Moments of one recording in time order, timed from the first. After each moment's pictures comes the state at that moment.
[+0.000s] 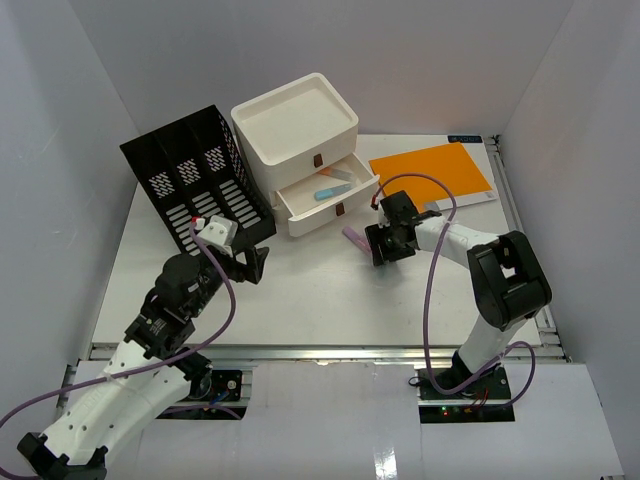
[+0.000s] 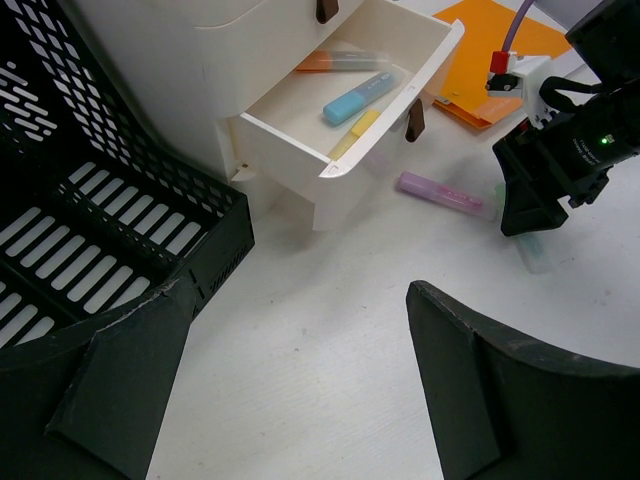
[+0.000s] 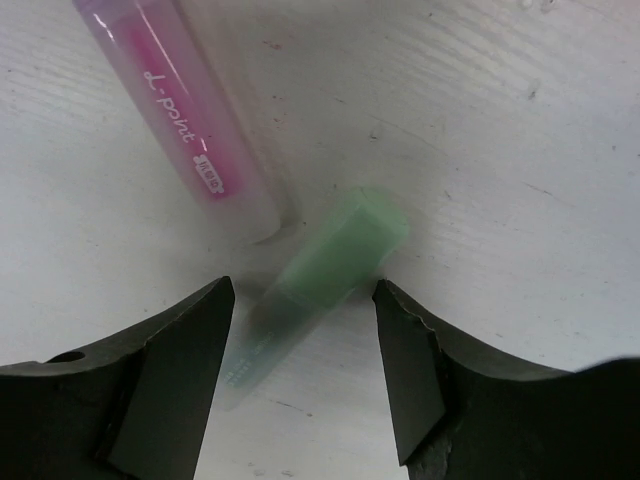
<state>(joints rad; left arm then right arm) -0.59 0.54 0.61 -0.19 -0.14 -0.05 0.47 1.71 1.02 -0.42 -0.05 0.10</state>
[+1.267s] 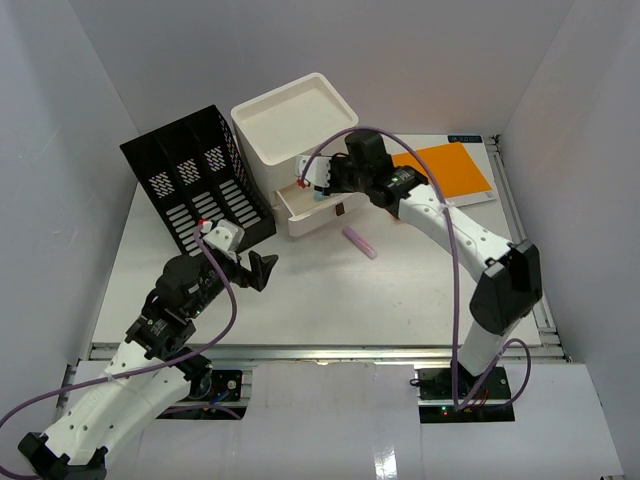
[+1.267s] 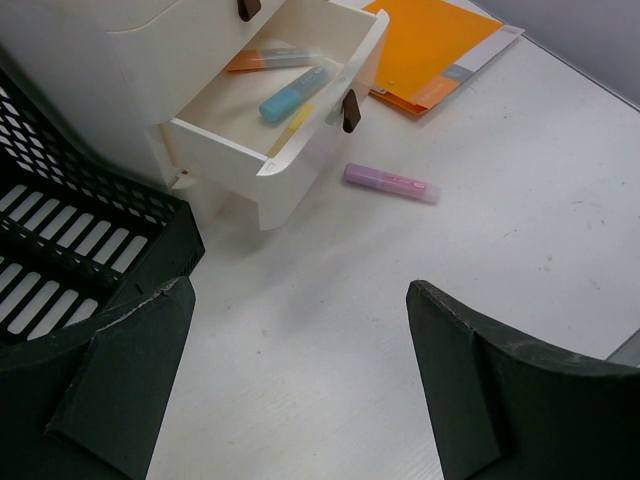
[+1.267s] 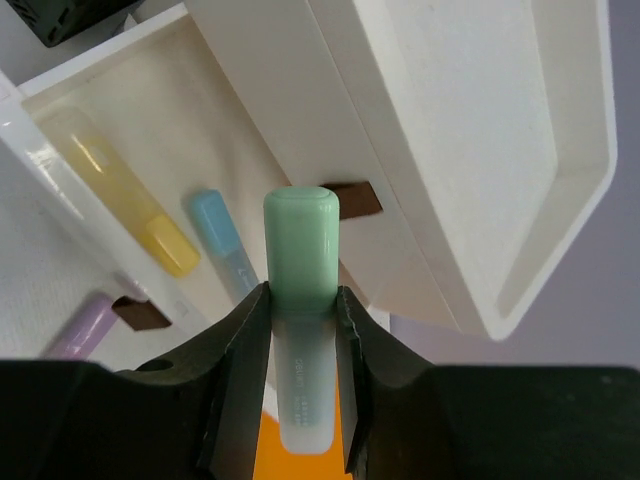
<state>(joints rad) -0.59 0.53 0.60 -0.17 0.01 -0.04 0.67 1.68 1.58 -0.40 -0.16 -1.04</state>
